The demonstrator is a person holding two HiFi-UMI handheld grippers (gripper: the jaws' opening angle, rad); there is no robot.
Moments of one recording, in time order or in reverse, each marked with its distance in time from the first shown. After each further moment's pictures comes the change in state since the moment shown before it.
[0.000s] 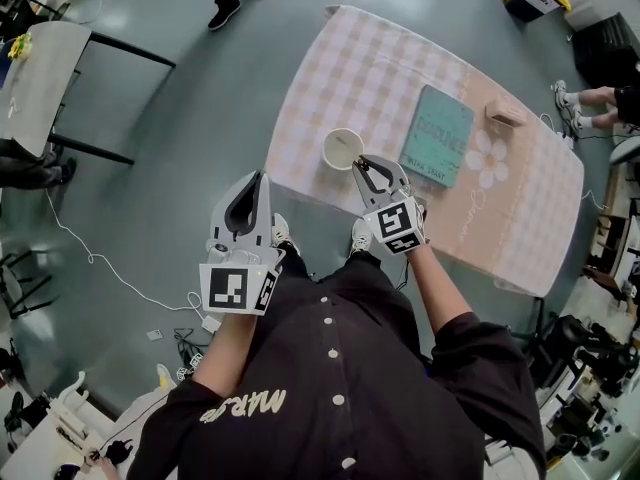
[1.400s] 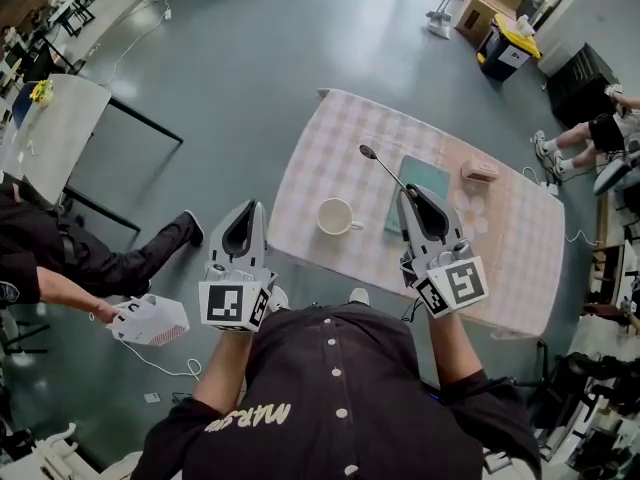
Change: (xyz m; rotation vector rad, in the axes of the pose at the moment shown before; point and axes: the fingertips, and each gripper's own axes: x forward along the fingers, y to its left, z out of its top) left arm 0.018 0.013 0.060 0.082 -0.133 -0.008; right arm -0.168 -0.098 0.197 0.256 -0.568 -0.207
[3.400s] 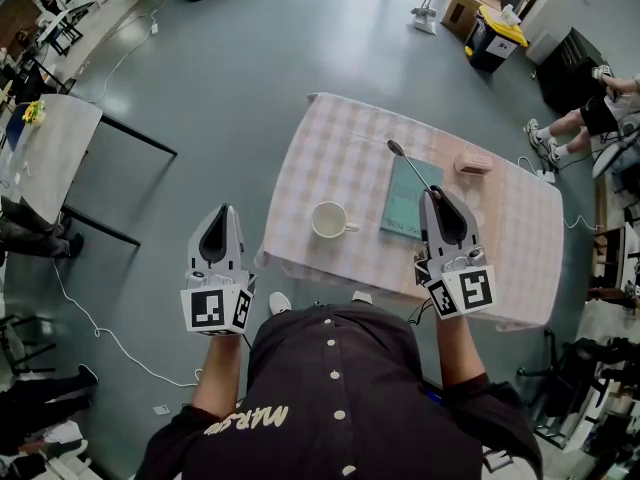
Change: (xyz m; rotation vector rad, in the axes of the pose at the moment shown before) left arm -0.003 0.030 0.012 0.035 -0.020 0.059; right arm -0.038 -0.043 0.012 -0.052 -0.073 -0.175
